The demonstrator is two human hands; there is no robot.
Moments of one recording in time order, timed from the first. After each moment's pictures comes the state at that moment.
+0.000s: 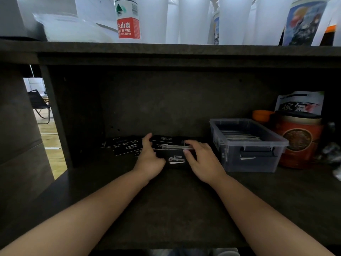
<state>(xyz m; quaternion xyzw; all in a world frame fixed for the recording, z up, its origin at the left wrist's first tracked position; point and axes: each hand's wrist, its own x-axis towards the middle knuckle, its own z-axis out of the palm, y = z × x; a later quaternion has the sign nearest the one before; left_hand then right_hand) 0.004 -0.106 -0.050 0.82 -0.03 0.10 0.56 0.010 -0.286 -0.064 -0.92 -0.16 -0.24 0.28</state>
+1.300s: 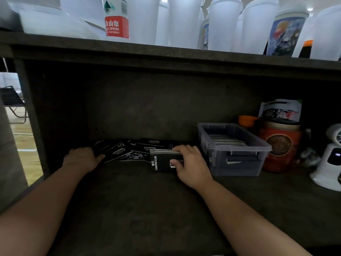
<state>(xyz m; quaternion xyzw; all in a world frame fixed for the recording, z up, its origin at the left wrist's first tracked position) 0.092 0.048 -0.071 0.98 0.14 0.10 0.04 0.016 -0.285 -0.069 -0.92 -0.15 -0.28 0.21</state>
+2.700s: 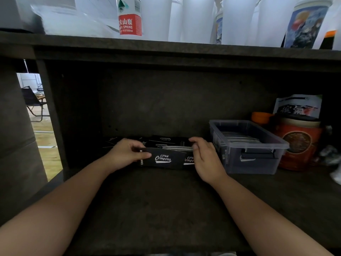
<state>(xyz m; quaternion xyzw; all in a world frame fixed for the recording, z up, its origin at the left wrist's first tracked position) 0.045 -0.022 -0.044 0.86 -0.15 0.04 0.48 0.017 -0.286 -0.067 -0.88 -0.15 -0.30 0.33</state>
